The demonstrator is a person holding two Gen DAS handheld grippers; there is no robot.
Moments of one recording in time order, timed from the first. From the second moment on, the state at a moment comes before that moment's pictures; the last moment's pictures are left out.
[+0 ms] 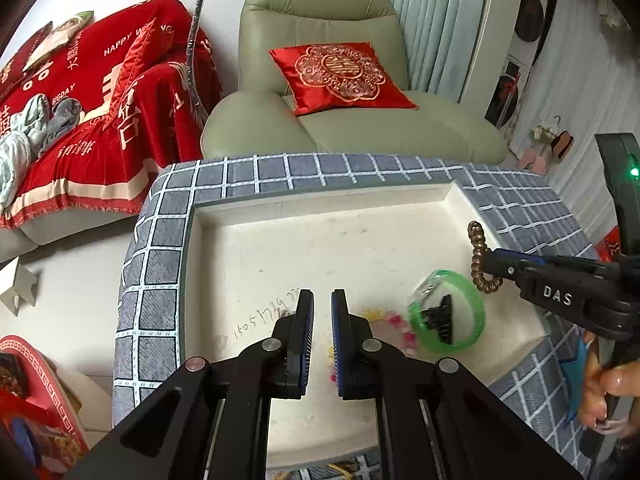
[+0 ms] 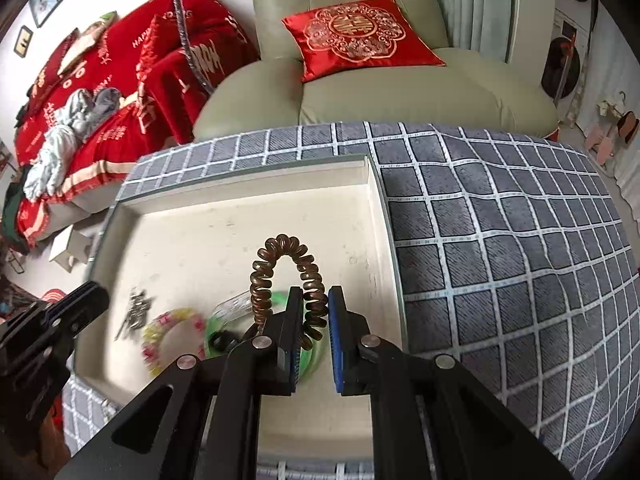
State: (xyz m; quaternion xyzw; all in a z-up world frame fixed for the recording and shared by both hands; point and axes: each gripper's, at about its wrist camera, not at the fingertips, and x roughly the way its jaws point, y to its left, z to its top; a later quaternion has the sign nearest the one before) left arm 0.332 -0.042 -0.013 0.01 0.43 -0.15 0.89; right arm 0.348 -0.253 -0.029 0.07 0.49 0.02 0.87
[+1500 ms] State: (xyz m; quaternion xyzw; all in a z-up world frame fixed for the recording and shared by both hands) left arm 0.211 0.022 -0.033 -0.02 0.44 -0.09 0.90; right arm 0.159 -0.242 -0.040 0.12 0.49 0.08 0.86
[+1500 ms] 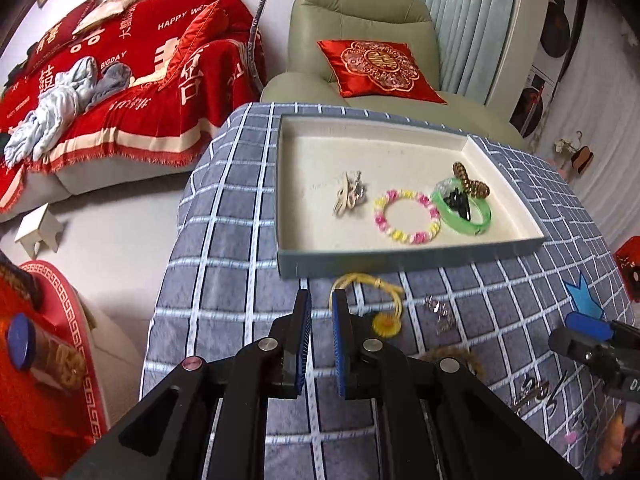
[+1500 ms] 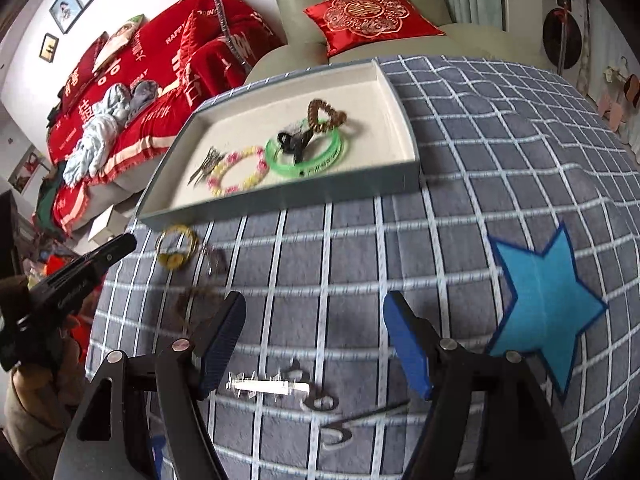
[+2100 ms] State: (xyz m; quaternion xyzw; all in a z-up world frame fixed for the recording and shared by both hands) left arm 0.199 0.028 -0.041 -0.03 0.44 -0.06 0.90; right arm 0.131 -0.224 -0.052 0.00 0.48 0.17 0.86
